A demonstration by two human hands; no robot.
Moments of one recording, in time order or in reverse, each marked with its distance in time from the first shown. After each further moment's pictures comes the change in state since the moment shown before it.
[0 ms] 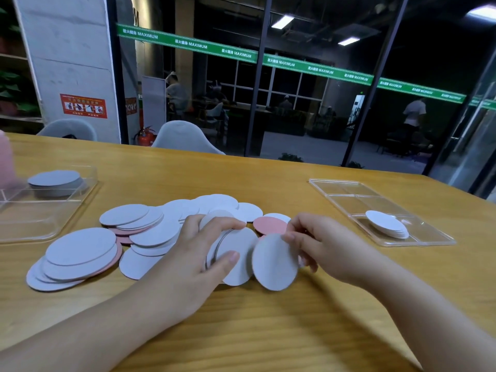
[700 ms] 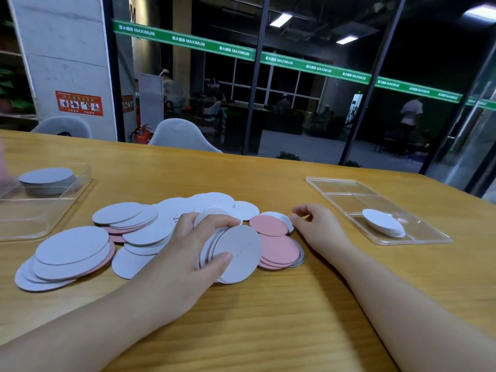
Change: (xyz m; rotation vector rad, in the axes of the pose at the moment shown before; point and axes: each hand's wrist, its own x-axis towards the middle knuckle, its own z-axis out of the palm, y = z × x) left_hand 0.001 -0.004 -0.002 -0.014 -0.007 -0.006; right_hand 0.068 0.072 0.017 -0.042 0.398 0.175
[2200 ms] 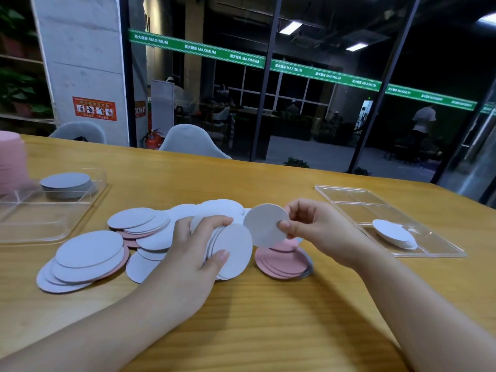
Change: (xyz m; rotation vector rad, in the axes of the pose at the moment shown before) left_hand 0.001 0.000 0.002 -0.049 0.118 -0.141; right_hand -0.021 -0.046 -0.029 0.471 -0.391 -0.222
